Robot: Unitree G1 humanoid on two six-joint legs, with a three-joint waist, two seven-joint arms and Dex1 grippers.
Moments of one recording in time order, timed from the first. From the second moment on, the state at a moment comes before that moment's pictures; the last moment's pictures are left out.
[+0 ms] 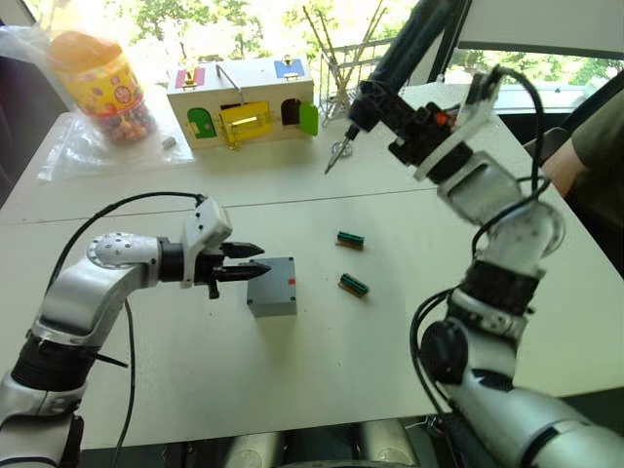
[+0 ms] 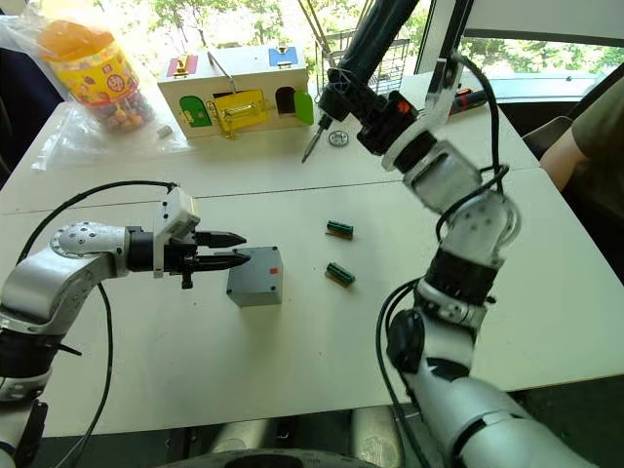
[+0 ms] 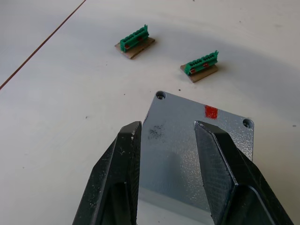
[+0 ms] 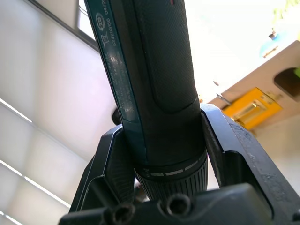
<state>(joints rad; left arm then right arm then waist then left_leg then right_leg) -0.40 0.81 -0.04 -0.25 -0.51 0.68 -1.05 -0.79 -0.02 -0.43 -0.23 0.83 0.93 0.29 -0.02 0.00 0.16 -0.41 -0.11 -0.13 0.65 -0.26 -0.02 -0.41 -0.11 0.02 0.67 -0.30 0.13</state>
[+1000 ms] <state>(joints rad) -0.29 0.84 -0.05 -0.30 -0.46 0.63 -1.04 -0.40 -0.05 0.13 -0.21 0.52 0.45 0.57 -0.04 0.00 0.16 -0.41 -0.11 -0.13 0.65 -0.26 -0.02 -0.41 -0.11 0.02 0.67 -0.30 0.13</state>
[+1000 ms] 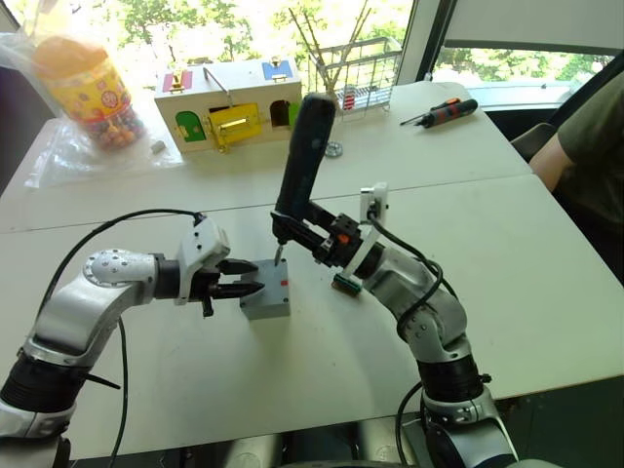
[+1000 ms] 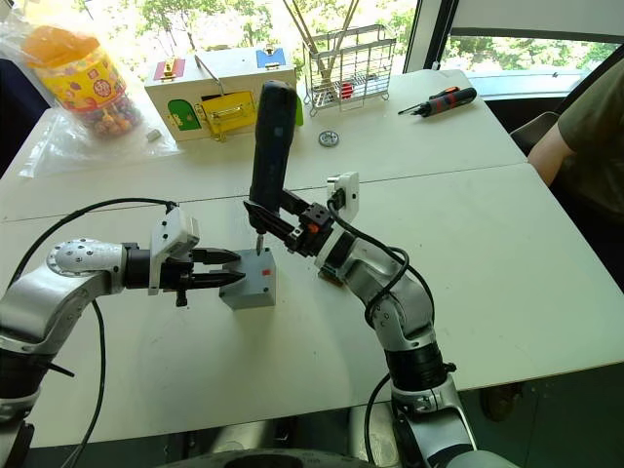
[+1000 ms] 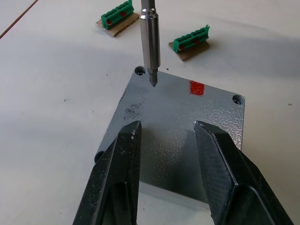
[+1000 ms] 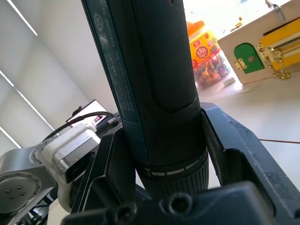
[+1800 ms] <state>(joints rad) -0.31 0.84 -0.07 -0.29 -0.44 0.62 -1.06 -0.41 -0.09 0.17 -0.16 0.44 0.36 0.60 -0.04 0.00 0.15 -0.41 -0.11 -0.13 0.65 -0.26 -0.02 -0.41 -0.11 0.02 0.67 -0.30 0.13</state>
